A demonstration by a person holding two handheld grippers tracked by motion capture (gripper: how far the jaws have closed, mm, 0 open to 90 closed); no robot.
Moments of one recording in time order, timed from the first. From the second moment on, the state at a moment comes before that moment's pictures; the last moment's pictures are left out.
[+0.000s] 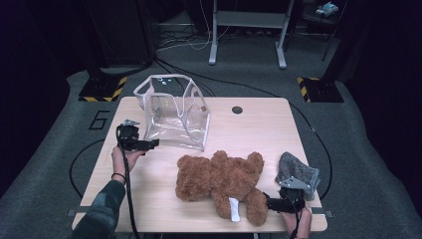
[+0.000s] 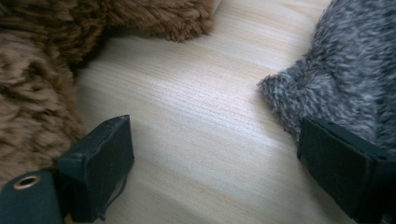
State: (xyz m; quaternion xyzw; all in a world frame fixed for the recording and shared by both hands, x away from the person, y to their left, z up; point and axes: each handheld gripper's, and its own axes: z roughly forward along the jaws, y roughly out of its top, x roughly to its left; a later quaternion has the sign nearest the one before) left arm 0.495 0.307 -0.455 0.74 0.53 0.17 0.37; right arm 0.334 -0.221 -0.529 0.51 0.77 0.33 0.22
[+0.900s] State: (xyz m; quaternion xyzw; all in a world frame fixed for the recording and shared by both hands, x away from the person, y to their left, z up) left arm 0.555 0.307 -0.459 0.72 0.57 0.21 0.35; right arm 0.333 -0.220 -0.530 0.50 0.76 0.34 0.22
